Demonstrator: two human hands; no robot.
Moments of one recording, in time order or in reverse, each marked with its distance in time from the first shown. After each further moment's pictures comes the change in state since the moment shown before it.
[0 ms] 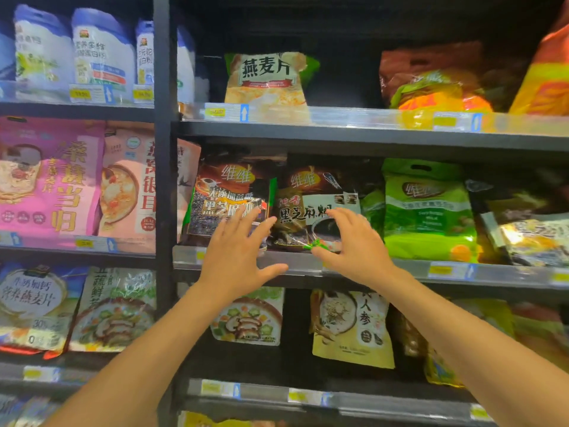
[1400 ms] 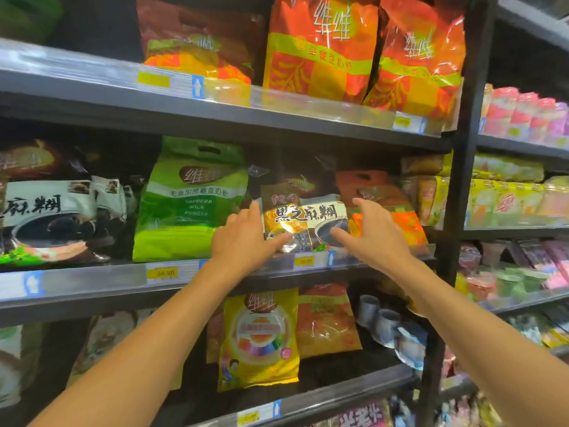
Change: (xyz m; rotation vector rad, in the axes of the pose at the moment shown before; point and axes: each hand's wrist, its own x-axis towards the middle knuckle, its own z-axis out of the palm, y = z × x) left_hand 0.180 0.481 0.116 -0.331 -0.122 -0.016; right_hand -0.122 0.456 -0.195 -0.253 0.121 0.471
